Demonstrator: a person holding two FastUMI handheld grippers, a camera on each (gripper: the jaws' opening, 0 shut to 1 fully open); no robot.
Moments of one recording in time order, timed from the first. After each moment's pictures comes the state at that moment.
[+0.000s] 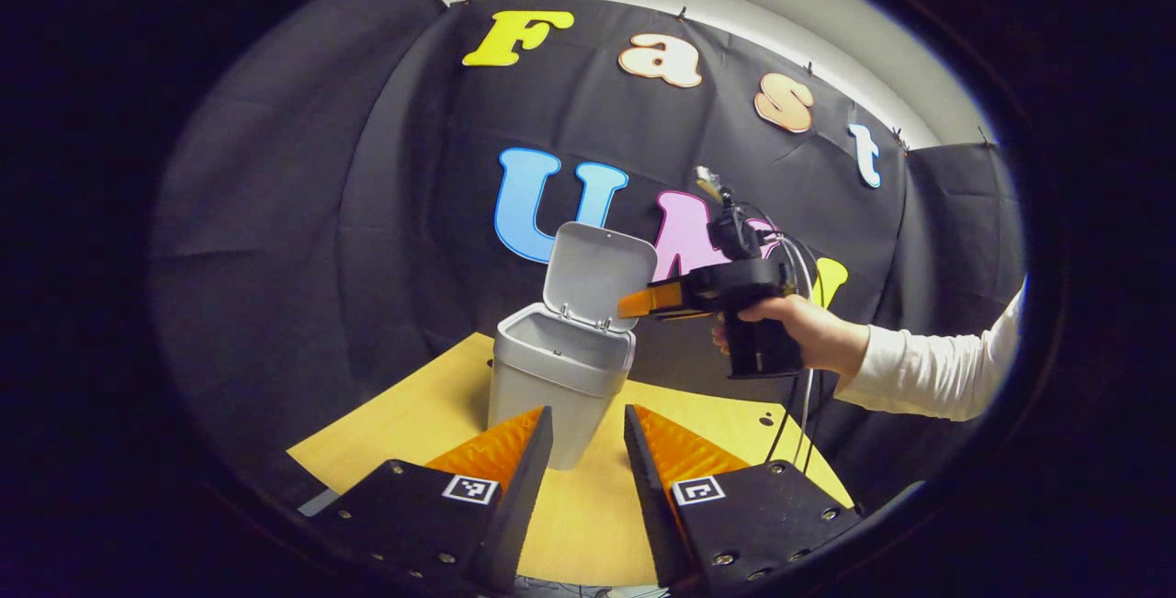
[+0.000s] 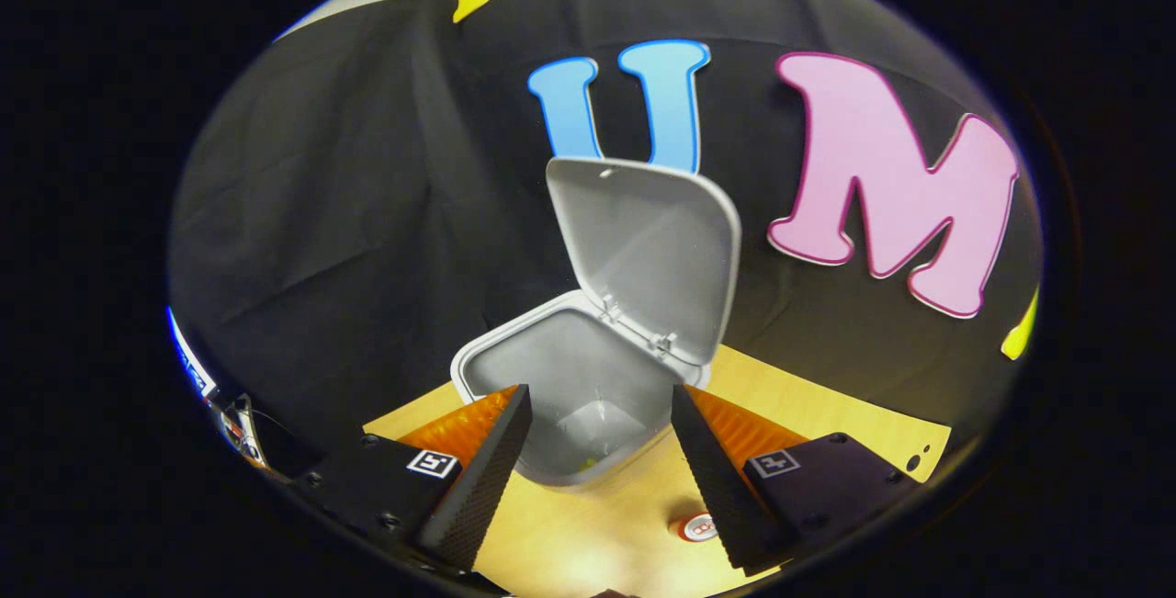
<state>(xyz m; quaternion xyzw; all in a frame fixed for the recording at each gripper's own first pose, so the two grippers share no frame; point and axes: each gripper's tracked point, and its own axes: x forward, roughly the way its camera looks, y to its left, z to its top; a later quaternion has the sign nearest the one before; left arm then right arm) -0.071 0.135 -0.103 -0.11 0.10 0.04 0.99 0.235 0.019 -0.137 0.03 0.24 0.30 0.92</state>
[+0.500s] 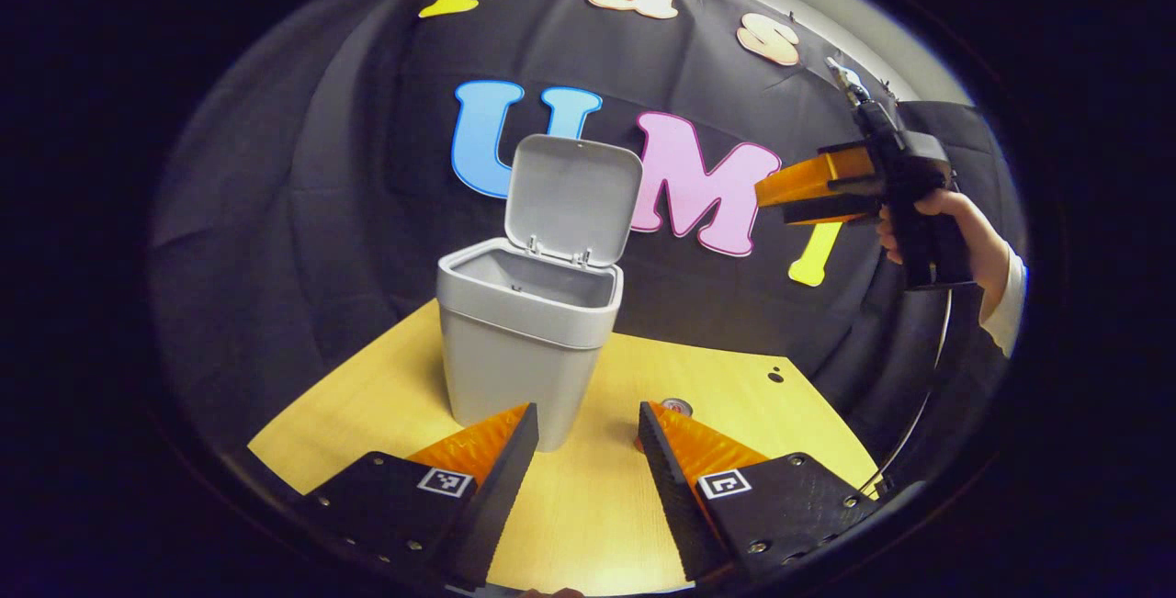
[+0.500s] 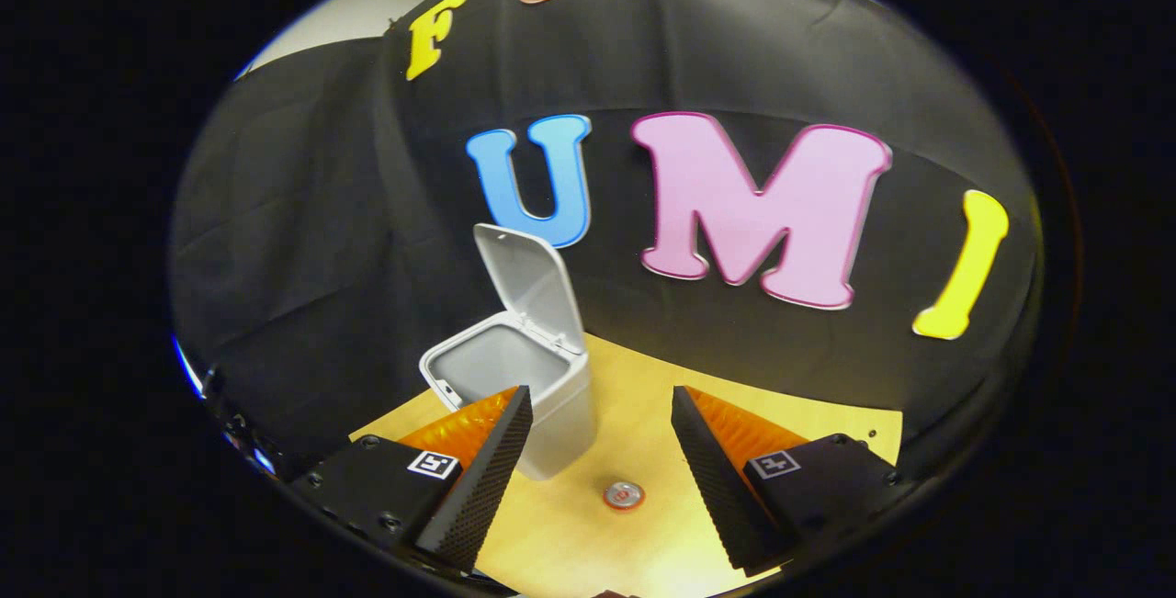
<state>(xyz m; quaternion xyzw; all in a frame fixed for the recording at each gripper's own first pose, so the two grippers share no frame) 0.005 0.090 -0.199 -0.09 0.16 -0.02 0.98 0.180 -0.150 -0.097 0.06 0.20 0.21 0.96</state>
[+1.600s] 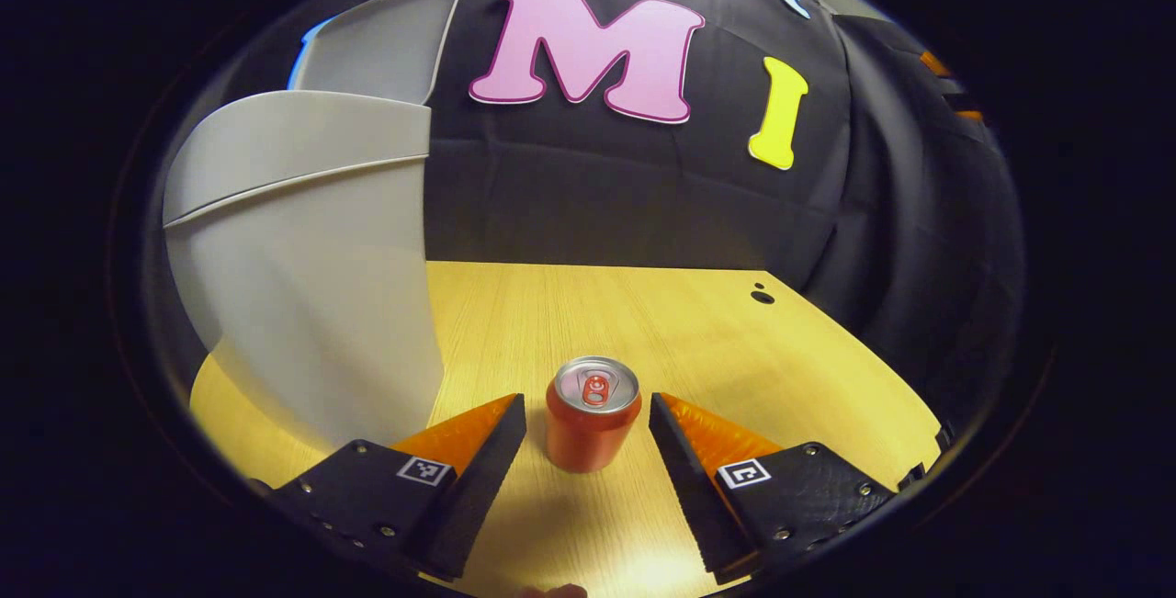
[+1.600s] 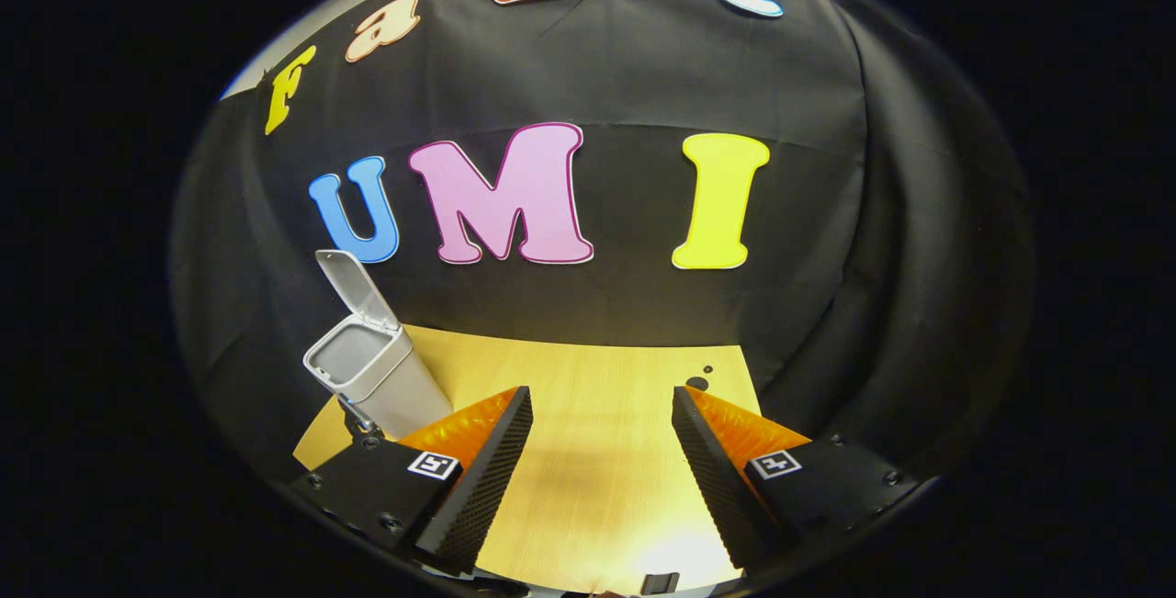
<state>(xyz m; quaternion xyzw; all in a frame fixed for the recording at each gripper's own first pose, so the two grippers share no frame) 0.161 -0.045 -0.367 0.00 0.24 -0.11 0.96 0.094 -0.383 -0.119 0.10 0.23 -0.01 0.97</state>
